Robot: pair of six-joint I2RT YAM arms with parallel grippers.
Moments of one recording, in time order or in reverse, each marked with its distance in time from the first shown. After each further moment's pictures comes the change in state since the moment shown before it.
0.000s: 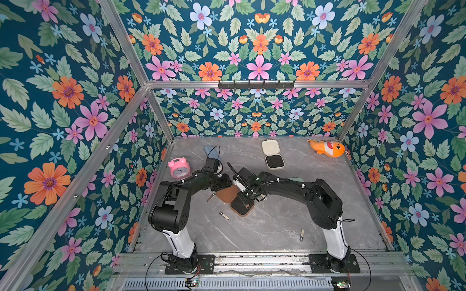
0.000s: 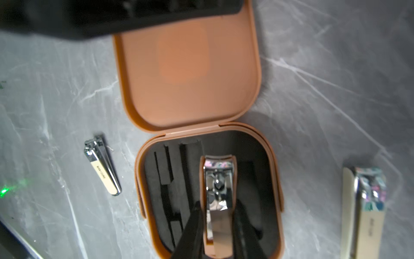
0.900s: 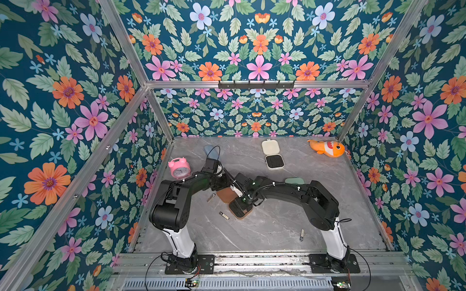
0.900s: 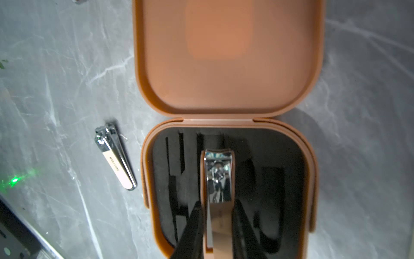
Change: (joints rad) left arm 0.005 0.016 -0.024 0.075 0.029 0.006; right arm 0.051 0.022 -0.005 -0.013 -0.029 0.088
